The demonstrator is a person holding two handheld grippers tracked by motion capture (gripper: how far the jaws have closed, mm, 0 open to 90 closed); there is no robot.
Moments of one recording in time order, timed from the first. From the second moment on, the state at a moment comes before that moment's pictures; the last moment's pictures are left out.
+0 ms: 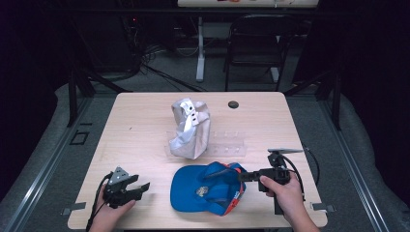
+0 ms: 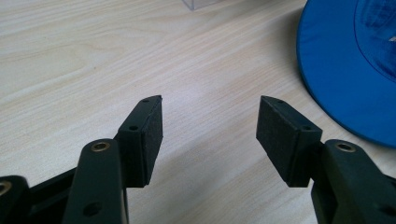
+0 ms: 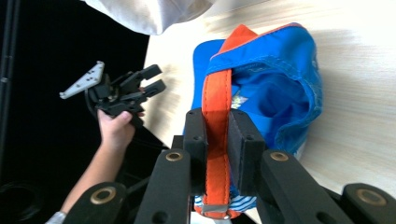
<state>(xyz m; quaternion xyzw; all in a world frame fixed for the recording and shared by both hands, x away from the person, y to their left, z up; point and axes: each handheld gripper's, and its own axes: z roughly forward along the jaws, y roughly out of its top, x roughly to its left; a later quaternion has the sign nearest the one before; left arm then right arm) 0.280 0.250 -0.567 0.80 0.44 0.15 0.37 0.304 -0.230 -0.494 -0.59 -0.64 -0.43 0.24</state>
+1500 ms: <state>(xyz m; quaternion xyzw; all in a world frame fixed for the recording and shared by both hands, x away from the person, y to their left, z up) 0.279 0.250 -0.567 0.80 0.44 0.15 0.38 0.319 -0.229 -0.382 -0.59 -0.57 -0.49 0.30</state>
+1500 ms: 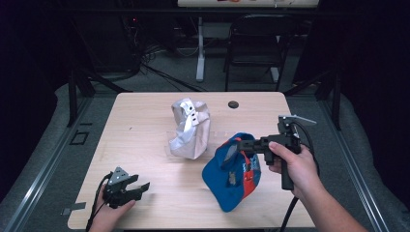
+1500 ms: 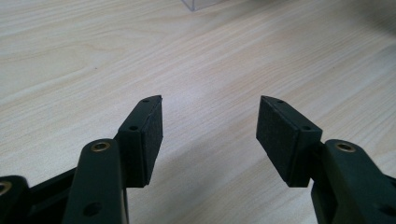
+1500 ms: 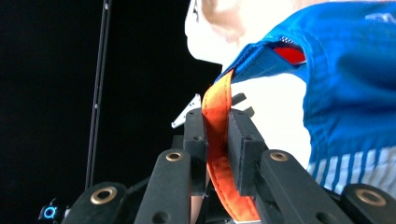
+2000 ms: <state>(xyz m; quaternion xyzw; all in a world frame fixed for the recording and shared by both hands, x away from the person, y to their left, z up) 0.279 0.251 -0.567 0.80 0.44 0.15 0.38 0.332 -0.250 -0.343 -0.61 -0.54 -0.51 0.26</state>
